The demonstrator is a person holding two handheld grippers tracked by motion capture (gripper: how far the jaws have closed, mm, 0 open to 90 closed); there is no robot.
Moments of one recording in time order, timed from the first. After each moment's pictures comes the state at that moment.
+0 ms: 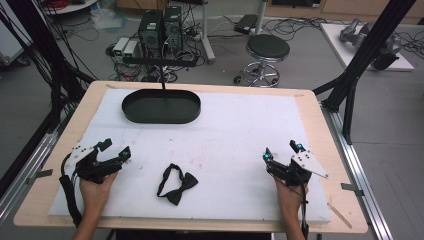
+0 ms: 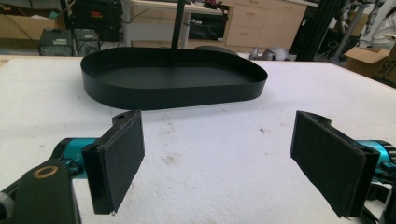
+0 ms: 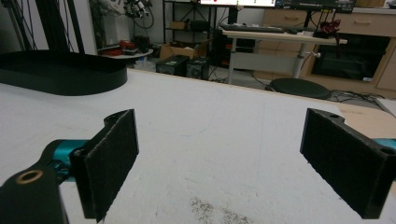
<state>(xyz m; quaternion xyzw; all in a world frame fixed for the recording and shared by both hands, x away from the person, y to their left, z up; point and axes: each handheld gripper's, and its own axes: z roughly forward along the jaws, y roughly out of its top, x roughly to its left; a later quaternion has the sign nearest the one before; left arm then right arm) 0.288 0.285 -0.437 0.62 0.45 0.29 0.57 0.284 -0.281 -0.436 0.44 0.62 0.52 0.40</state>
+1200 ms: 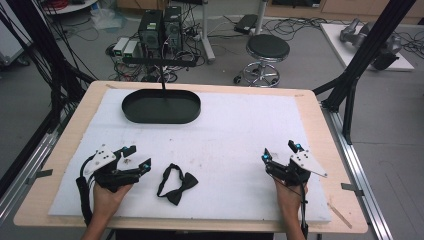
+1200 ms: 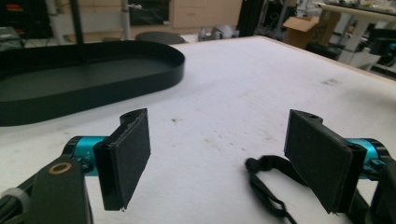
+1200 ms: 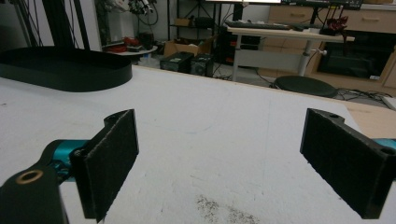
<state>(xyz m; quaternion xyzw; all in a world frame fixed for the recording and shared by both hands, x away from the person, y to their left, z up) 0.270 0.230 -0.425 0.70 0.36 0.22 0.57 0.285 -0.279 -0.437 0.43 0.63 0.52 0.39</state>
